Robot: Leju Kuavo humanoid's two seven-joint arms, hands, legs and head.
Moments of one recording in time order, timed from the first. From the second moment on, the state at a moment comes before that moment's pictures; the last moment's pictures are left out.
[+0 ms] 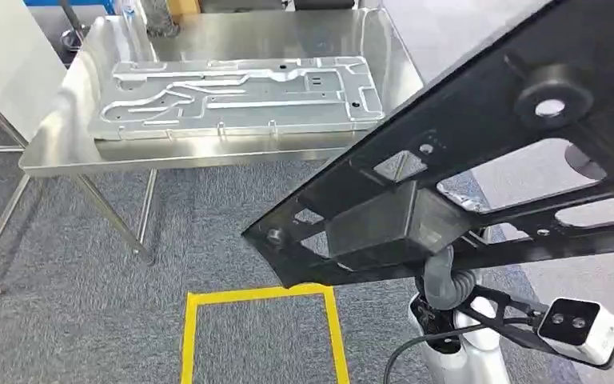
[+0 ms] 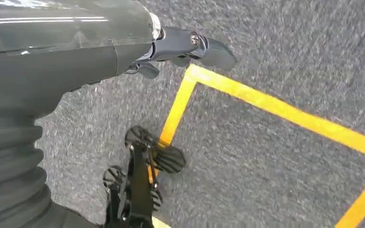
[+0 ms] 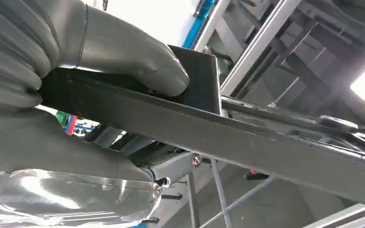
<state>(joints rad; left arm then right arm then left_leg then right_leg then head) -0.09 0.01 1.36 -0.22 -0.84 -0.05 -0.25 -0.17 0.09 0.18 -1.94 -0.11 0.52 -0.70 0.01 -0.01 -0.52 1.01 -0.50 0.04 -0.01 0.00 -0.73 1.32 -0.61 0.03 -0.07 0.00</state>
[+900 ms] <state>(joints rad) -0.09 0.01 1.36 -0.22 -0.84 -0.05 -0.26 -0.18 0.11 0.16 -1.94 -0.11 0.53 -0.70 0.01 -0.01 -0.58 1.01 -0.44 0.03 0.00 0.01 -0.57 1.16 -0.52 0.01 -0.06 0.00</state>
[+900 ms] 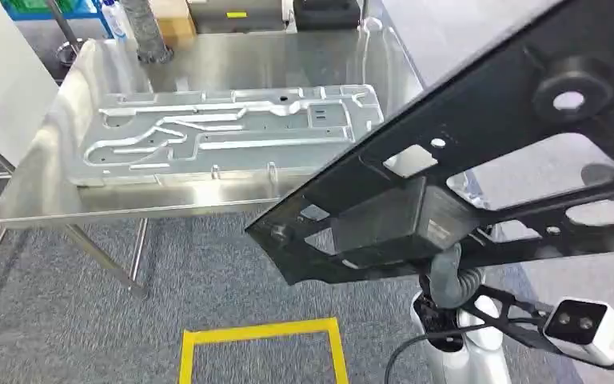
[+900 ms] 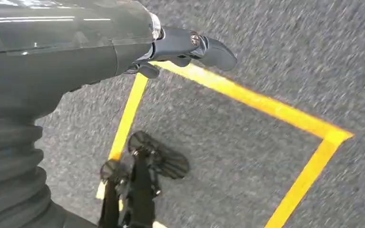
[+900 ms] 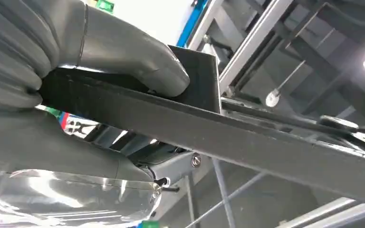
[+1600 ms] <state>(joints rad) -0.09 0.01 1.36 -0.22 -0.83 -0.06 -0.27 -0.18 0.11 0.14 -1.91 -0.11 0.51 -0.70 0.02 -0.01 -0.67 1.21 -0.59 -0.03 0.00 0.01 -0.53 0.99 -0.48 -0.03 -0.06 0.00</state>
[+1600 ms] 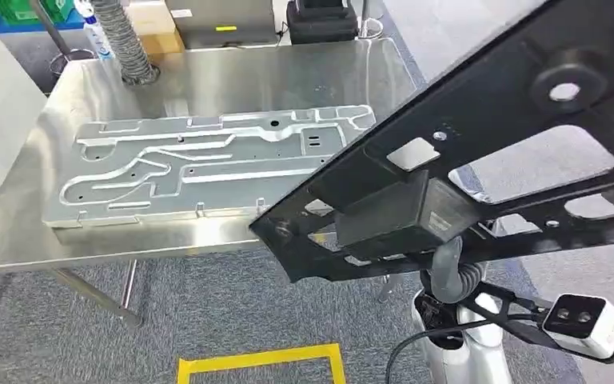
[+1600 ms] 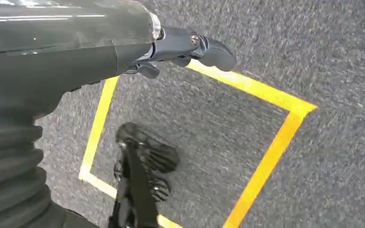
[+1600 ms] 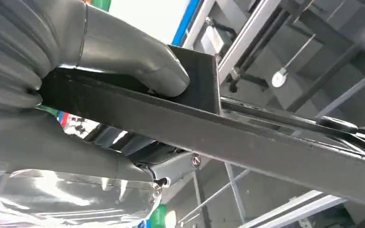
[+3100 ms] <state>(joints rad) -0.14 0.00 1.32 -0.22 -0.90 -0.08 -0.28 -1.04 0.31 0.75 -0.42 1.22 0.01 -0.18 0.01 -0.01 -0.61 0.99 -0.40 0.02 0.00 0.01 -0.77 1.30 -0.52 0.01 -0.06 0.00</state>
